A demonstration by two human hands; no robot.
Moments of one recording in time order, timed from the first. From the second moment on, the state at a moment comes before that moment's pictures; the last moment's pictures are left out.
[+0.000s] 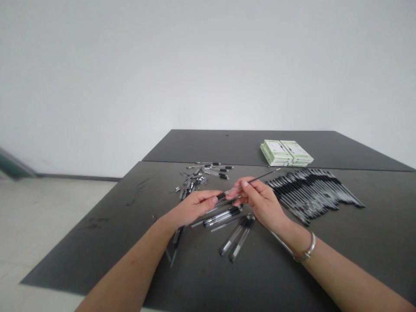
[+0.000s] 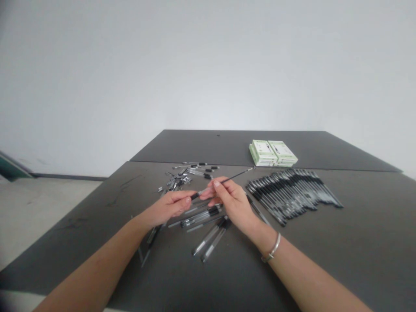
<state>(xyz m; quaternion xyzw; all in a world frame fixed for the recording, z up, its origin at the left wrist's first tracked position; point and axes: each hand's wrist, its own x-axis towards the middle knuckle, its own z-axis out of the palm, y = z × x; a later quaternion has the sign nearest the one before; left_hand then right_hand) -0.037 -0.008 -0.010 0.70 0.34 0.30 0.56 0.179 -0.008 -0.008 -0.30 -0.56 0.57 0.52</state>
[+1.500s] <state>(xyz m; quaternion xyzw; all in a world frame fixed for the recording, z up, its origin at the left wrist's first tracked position) -0.041 -0.005 -0.013 0.73 0.32 0.29 0.53 0.183 -0.007 -0.004 -0.25 -0.56 0.61 0.51</state>
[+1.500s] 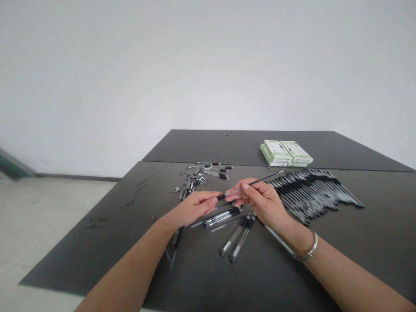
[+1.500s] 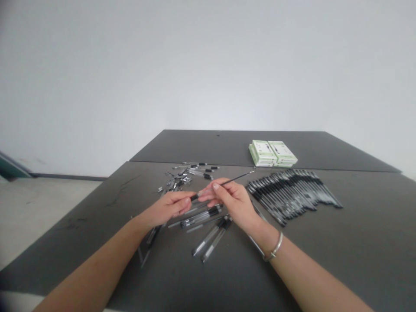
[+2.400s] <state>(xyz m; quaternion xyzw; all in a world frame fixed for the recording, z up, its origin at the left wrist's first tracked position) -0.038 -0.008 -0.011 0.68 0.32 0.28 0.60 0.179 -0.011 0.001 -0.31 -0.58 0.55 0.52</state>
